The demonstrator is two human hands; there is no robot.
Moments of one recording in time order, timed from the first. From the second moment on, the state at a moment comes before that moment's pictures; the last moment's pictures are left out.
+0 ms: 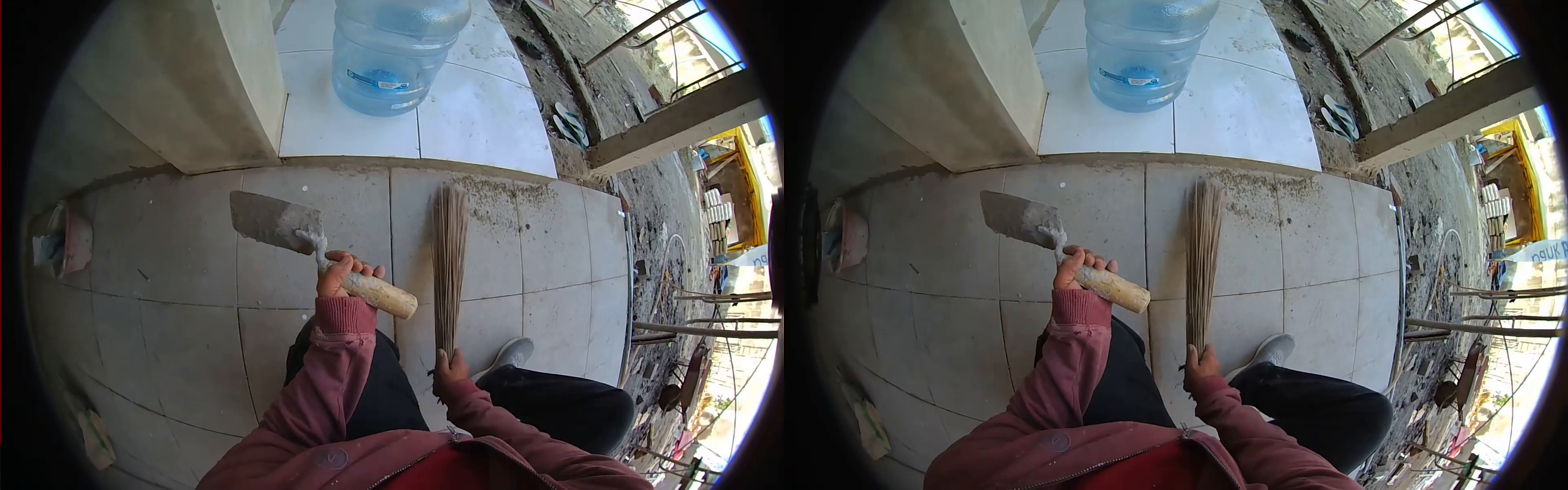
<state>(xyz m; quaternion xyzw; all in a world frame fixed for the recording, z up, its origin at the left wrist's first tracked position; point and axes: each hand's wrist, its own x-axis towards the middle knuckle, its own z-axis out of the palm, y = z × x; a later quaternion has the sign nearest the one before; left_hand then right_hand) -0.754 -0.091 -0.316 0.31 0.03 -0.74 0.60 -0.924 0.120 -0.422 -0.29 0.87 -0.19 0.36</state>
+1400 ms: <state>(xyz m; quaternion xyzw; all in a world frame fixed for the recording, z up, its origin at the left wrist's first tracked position) -0.842 -0.101 -0.317 0.34 -0.06 -0.79 0.51 -1.148 0.114 -0.363 -0.38 0.89 -0.15 0.20</state>
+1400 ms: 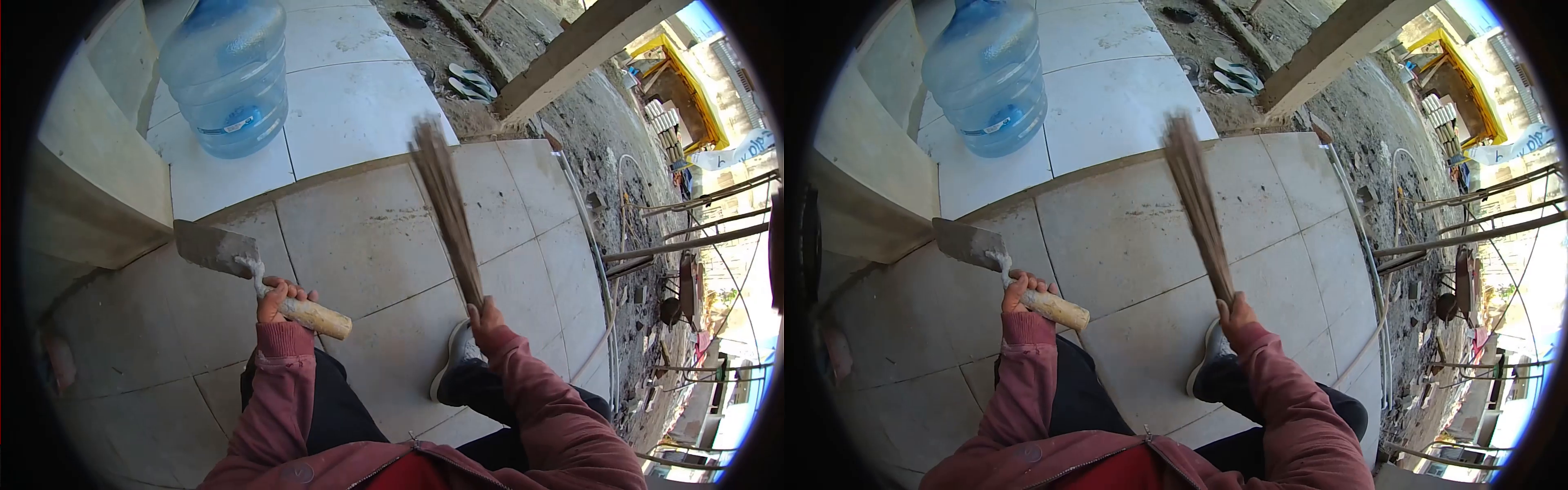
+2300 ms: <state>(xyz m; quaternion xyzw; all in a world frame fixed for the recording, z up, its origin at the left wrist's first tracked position) -0.853 -0.077 -0.294 0.21 -0.27 -0.89 0.31 -1.007 0.108 -0.520 -0.39 0.80 -0.29 0.36</state>
